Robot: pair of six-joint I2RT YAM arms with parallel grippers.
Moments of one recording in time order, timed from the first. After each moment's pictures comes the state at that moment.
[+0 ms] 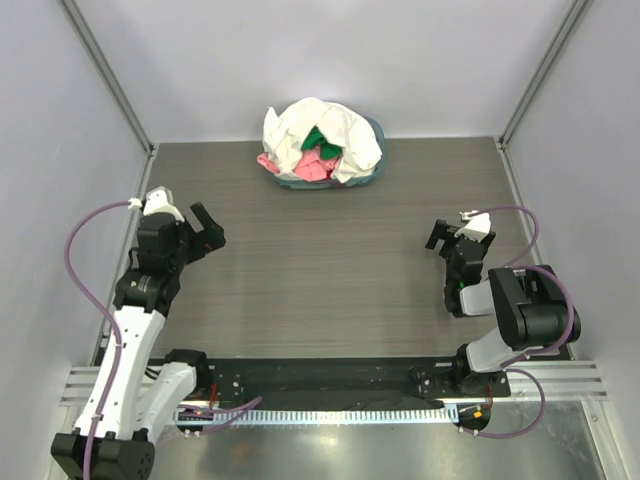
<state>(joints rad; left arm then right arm) -0.09 0.80 0.85 -0.49 -0.13 -0.46 0.05 1.53 0.24 1.13 0.31 0.10</state>
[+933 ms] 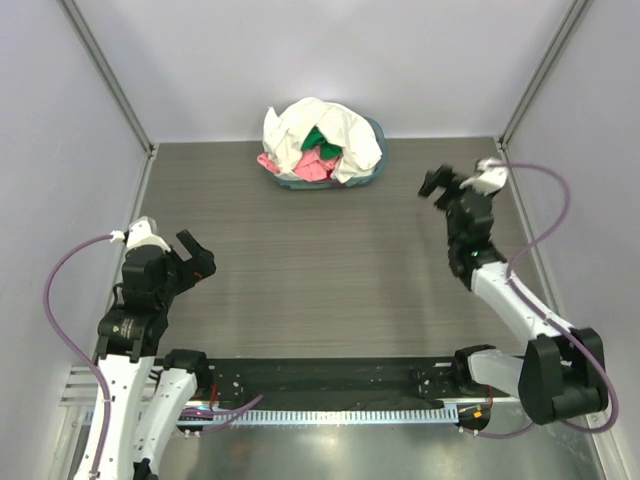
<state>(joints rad) -0.10 0.55 0.84 -0.82 -0.15 -0.52 0.19 1.18 0.57 0.51 0.37 0.26</state>
